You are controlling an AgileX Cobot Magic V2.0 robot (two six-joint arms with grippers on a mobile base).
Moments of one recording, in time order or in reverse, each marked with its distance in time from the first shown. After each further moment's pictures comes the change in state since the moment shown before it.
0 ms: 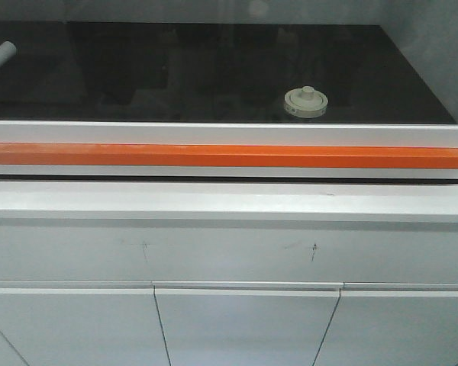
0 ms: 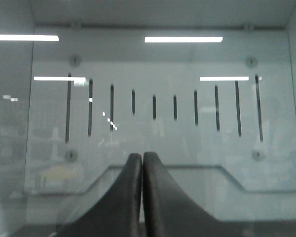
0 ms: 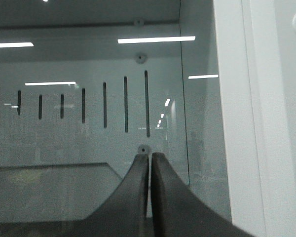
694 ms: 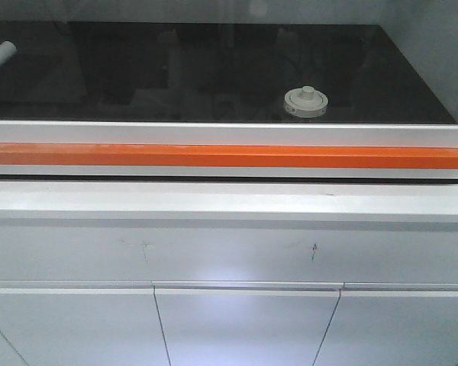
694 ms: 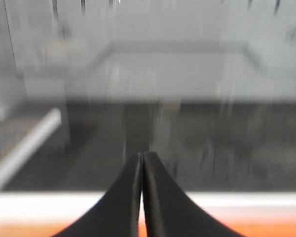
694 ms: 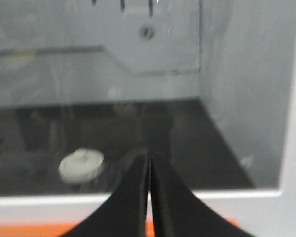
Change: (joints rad) left arm 0.000 0.653 -0.320 0.003 0.240 -0.003; right arm 0.044 0.758 -0.362 0.001 0.138 0.019
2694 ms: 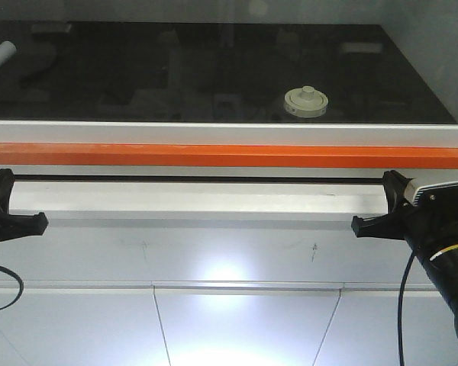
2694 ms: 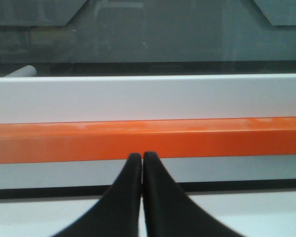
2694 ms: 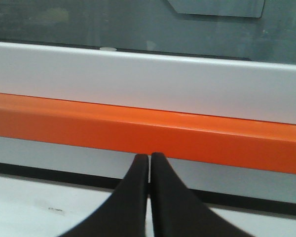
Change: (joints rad) left arm 0.000 0.579 0.440 -0.034 -1.059 0.075; right arm 0.127 0.756 0.291 -0.038 -1.023 -0.053
